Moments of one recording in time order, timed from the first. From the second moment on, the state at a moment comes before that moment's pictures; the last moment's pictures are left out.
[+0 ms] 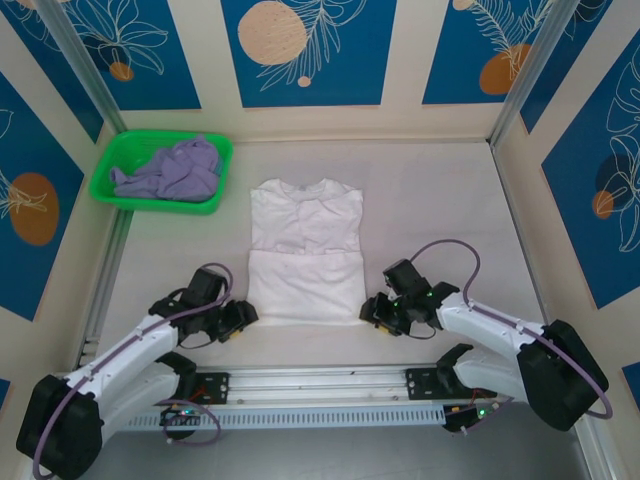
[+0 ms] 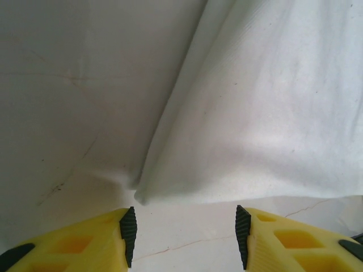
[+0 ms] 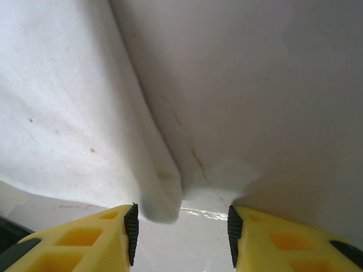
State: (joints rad) left arm -0.44 0.87 0.35 -0.60 0.35 -0.93; right arm 0.61 1.11 0.41 -0.47 -0.34 0.99
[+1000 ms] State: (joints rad) left arm -0.53 1.00 0.40 -0.58 0.21 -0.87; right arm 0.69 1.29 0.52 -0.45 -0.30 0.95
